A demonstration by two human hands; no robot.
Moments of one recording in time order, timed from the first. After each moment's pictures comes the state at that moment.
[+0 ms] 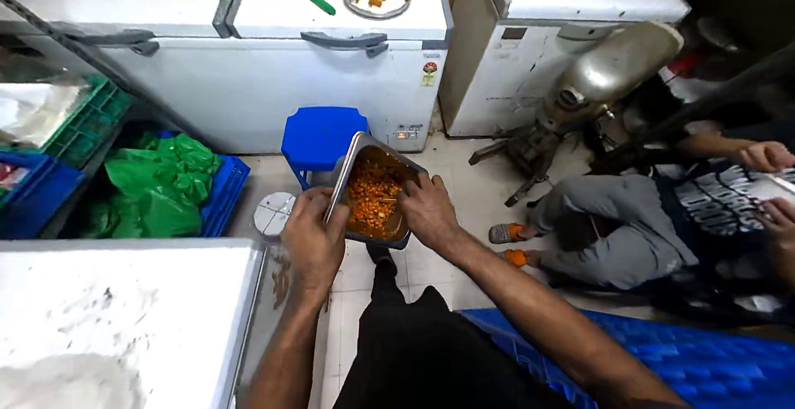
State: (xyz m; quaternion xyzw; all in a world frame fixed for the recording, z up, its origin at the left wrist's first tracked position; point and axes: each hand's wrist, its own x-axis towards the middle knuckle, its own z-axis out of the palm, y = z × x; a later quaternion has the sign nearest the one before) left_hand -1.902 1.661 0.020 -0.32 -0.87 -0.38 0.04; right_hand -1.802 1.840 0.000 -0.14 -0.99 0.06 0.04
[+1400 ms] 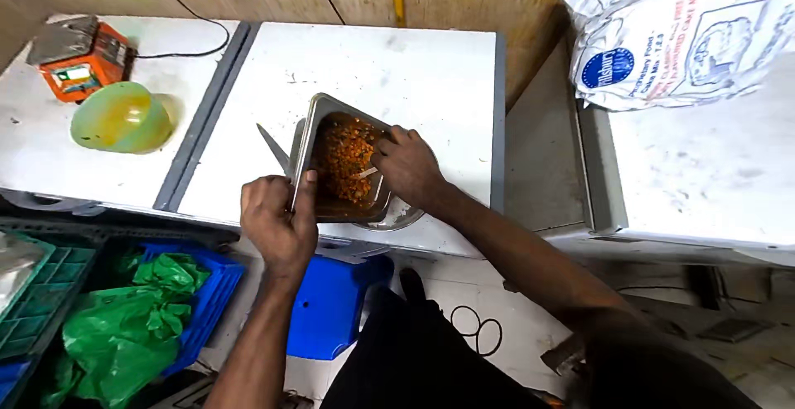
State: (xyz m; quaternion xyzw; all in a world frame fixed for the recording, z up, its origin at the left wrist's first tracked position) left_hand -2.449 2.237 0.037 -0.28 -0.87 -0.33 0.23; right_hand -2.413 2.462 0.024 0.07 -0.99 0.09 0.11
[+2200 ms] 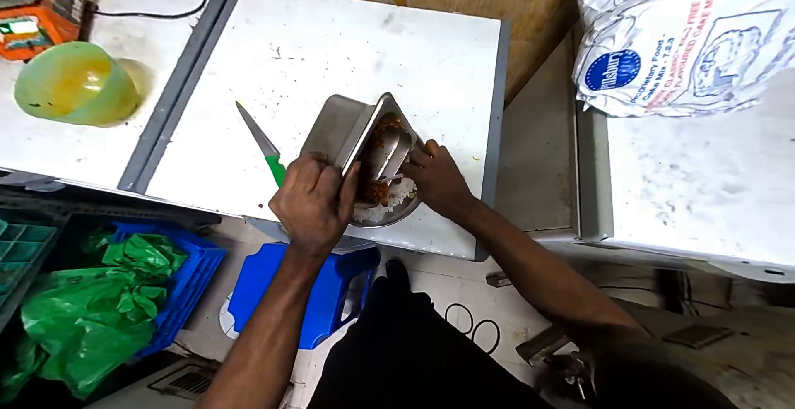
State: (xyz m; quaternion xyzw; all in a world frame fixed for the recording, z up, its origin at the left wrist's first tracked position) left_hand -2.442 2.297 0.011 -0.38 -0.83 -0.25 0.32; right_hand -2.371 2.521 -0.045 0.08 -0.97 0.17 0.17
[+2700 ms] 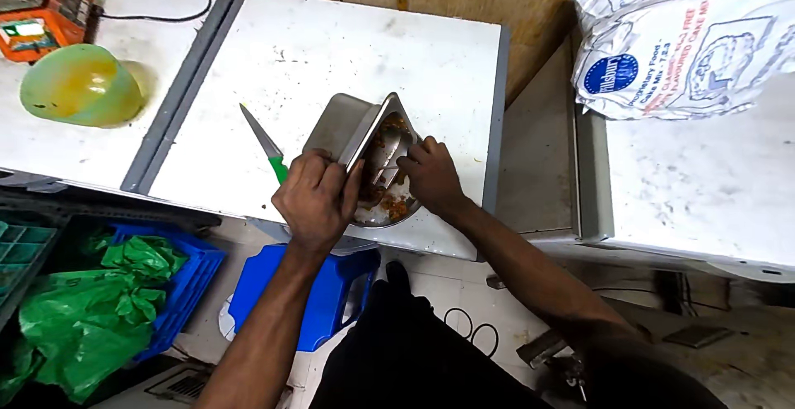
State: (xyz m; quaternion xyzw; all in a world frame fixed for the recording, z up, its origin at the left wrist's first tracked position) left_hand -2.448 2.294 0.015 -0.39 -0.83 -0.23 0.32; right_hand -2.383 2.502 -0.039 0.02 -0.97 0.14 0.20
